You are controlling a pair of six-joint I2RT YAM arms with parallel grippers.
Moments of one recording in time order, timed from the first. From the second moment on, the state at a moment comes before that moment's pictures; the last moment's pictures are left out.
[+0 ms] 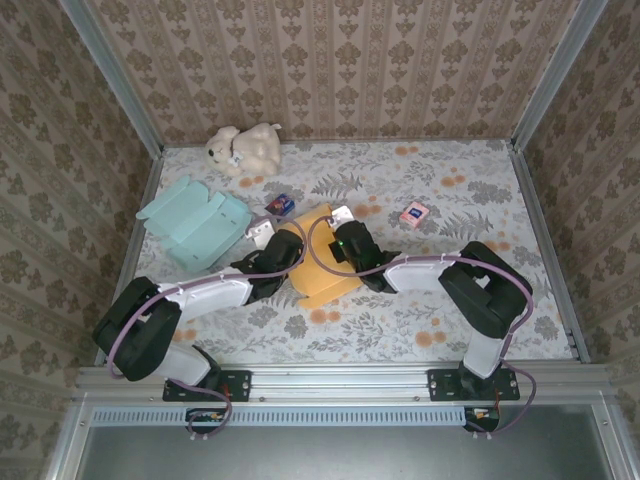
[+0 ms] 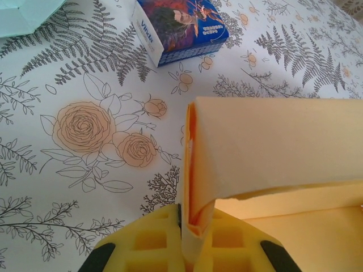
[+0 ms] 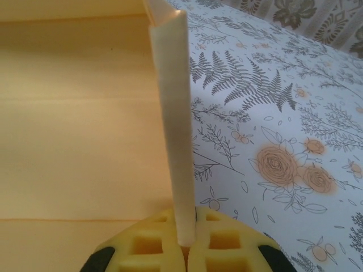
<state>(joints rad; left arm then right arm) -0.77 1.43 0.67 -0.01 -0.47 -1.00 0.75 1.78 0.87 0.36 0.46 0.04</state>
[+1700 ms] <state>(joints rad) -0.74 1.47 0.68 0.03 -0.51 -0.90 0.73 1.76 0.88 0.46 0.40 0.06</state>
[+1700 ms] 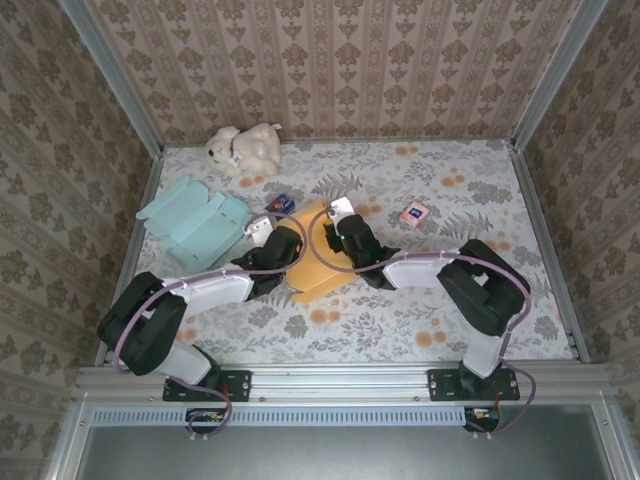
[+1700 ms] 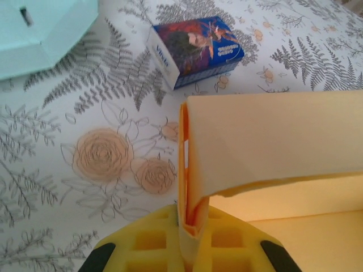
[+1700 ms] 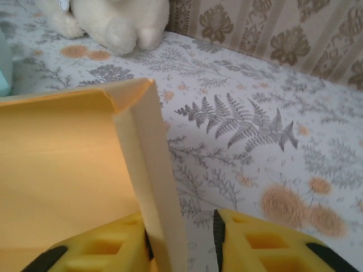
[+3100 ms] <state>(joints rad) -0.63 1.70 0.39 0.97 0.20 0.06 0.69 1.47 0.68 0.24 0.07 0.35</state>
